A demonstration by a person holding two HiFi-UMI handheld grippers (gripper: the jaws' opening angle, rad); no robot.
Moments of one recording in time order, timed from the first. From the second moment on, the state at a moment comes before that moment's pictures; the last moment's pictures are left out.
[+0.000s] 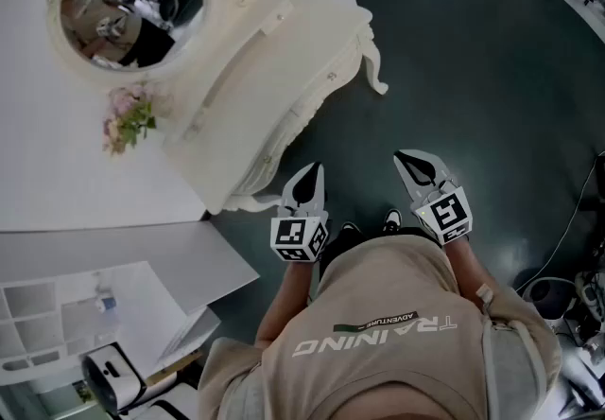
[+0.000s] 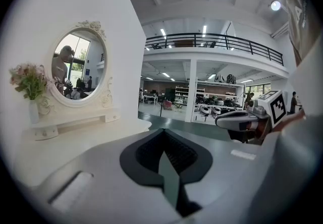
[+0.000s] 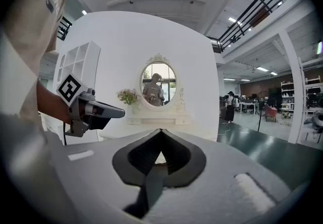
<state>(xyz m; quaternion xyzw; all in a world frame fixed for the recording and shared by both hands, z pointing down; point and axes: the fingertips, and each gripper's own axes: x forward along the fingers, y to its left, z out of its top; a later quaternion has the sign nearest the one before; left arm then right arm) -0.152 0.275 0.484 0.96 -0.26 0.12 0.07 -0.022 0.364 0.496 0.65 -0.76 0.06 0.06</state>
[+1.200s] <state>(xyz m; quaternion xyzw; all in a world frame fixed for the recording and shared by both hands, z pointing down) -0.098 0.206 0.505 0.96 -0.22 0.13 0.10 0.021 0.310 0.516 0.66 -0.74 0.08 0.09</state>
